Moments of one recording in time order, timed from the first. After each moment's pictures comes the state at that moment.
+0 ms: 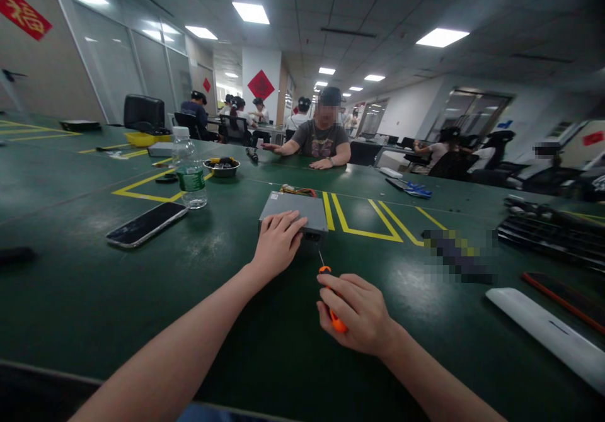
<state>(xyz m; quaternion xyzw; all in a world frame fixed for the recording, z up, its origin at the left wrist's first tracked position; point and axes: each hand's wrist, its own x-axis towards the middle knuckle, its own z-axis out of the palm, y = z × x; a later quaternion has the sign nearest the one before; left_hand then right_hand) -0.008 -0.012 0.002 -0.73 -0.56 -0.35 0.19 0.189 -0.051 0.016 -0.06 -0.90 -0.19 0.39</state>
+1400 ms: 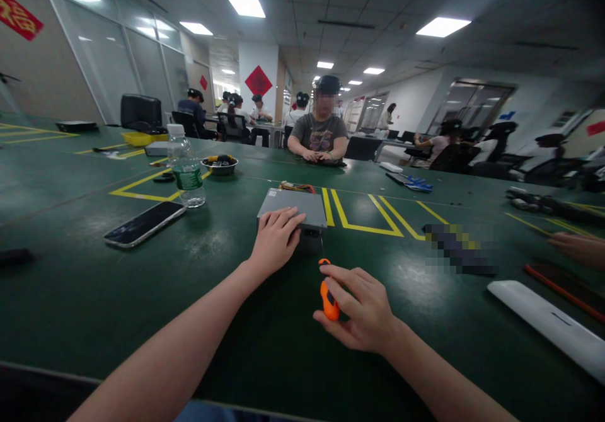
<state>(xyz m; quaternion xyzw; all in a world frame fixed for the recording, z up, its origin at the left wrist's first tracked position) -0.009 -0.012 0.002 -0.73 -0.56 -0.35 0.18 0.198 -0.049 0.014 -0.10 -0.90 -0.15 0.39</state>
